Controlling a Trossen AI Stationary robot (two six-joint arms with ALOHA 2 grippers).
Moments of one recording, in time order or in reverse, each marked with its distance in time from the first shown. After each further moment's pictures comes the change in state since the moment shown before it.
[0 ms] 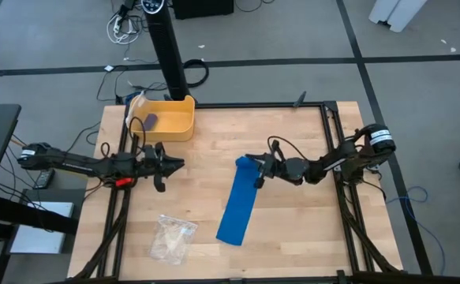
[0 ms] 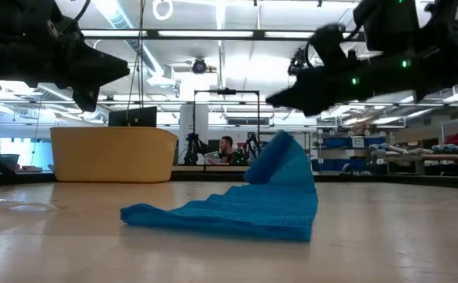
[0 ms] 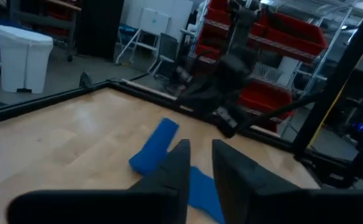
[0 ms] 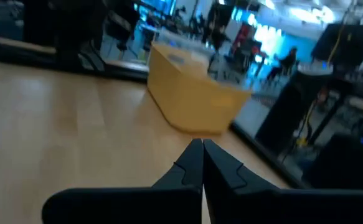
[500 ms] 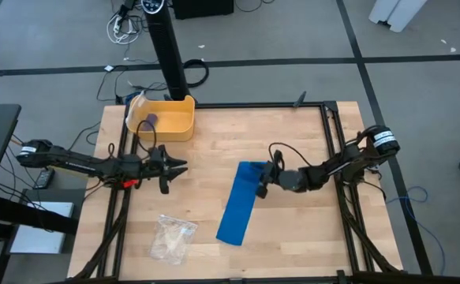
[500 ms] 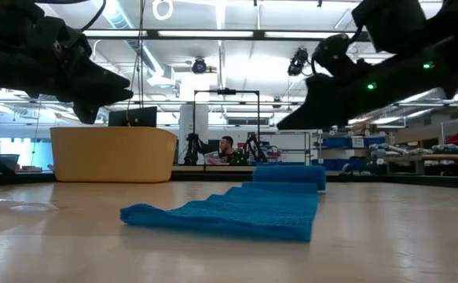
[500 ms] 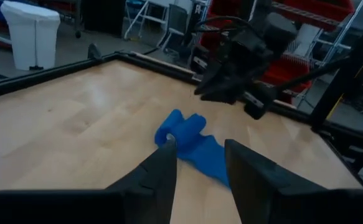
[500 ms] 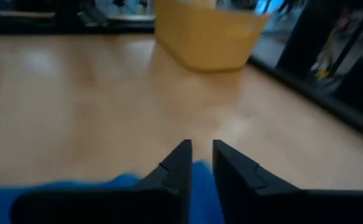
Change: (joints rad) left arm 0.000 0.126 0.001 0.002 -0.002 -0.003; right arm 0.124 -0.023 0.016 -0.364 0.120 0.420
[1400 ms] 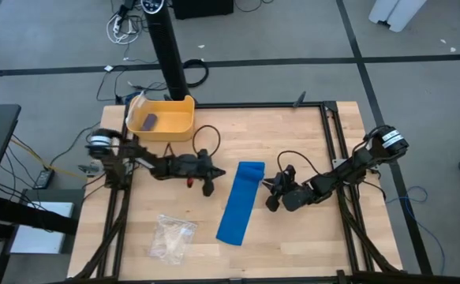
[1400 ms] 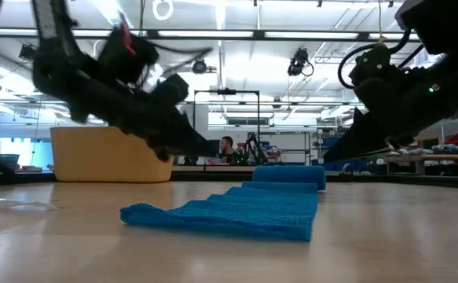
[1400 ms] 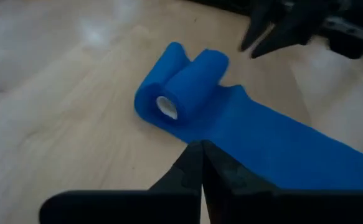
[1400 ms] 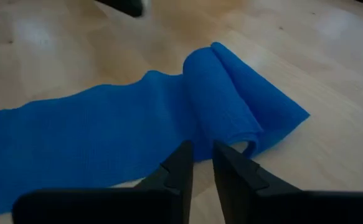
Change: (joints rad) left arm 0.134 1.118 0.479 0.354 0.197 0.070; right arm 0.198 -0.077 -0.001 -0.503 0.087 0.581
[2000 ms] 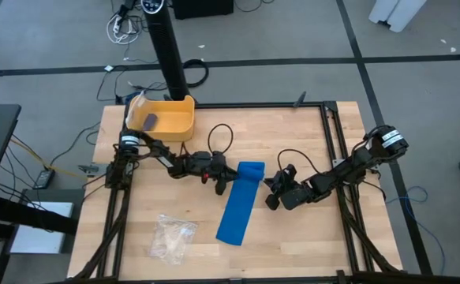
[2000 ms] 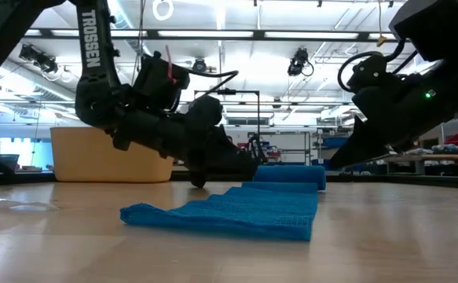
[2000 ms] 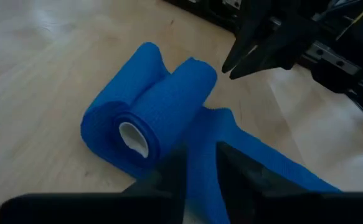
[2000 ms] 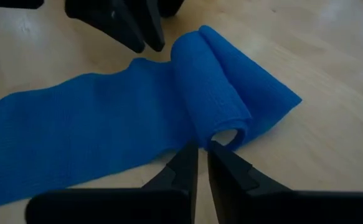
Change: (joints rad) left arm 0.055 0.273 0.195 0.139 0.200 -0.125; right arm -0.025 0.000 -0.001 -0.053 -0.035 0.047
